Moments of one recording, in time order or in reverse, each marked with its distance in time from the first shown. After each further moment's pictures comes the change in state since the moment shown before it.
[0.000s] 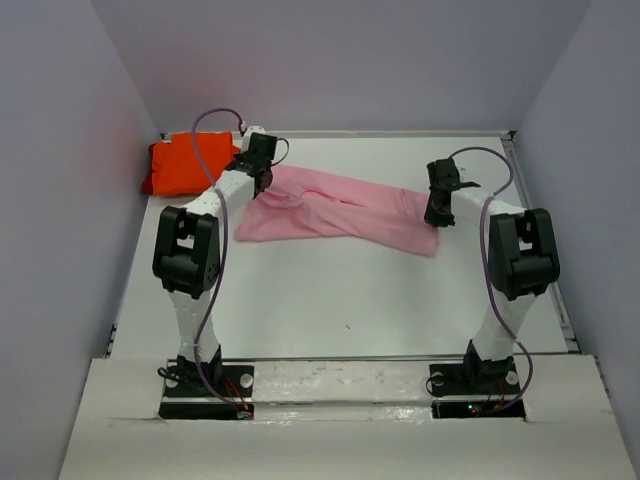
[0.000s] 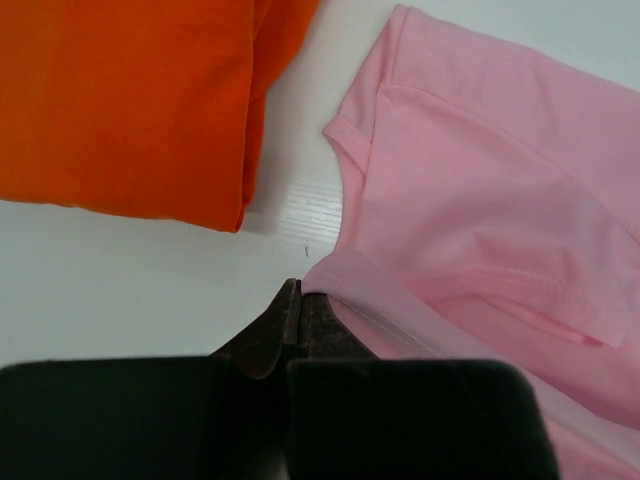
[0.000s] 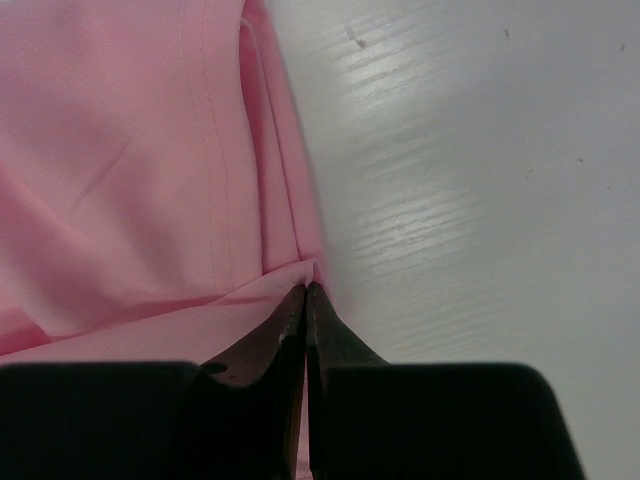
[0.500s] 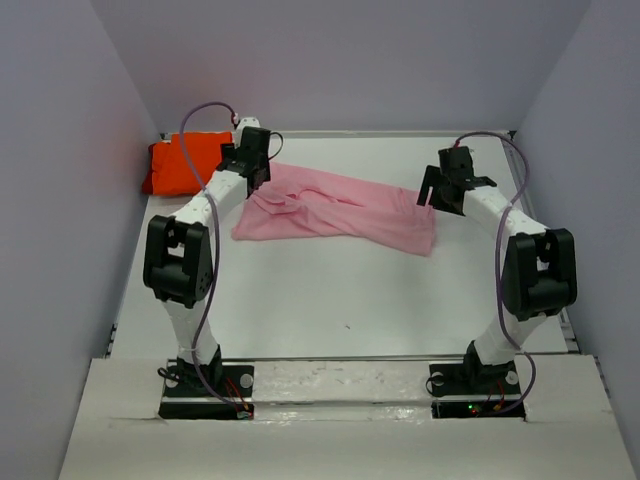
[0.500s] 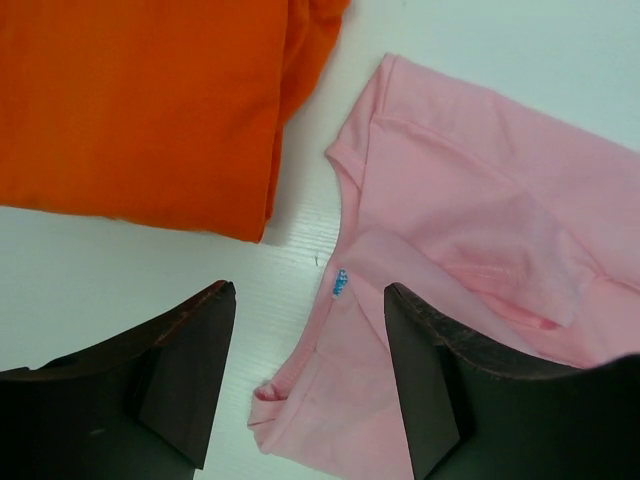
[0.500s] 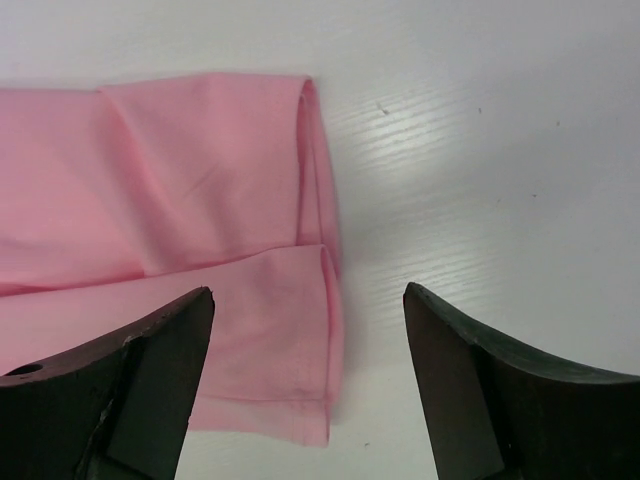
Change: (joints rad) left arm 0.016 -0.047 -0.020 0.018 0.009 0.011; right arm 0.000 -0.139 0.008 0.008 -0.042 -0.045
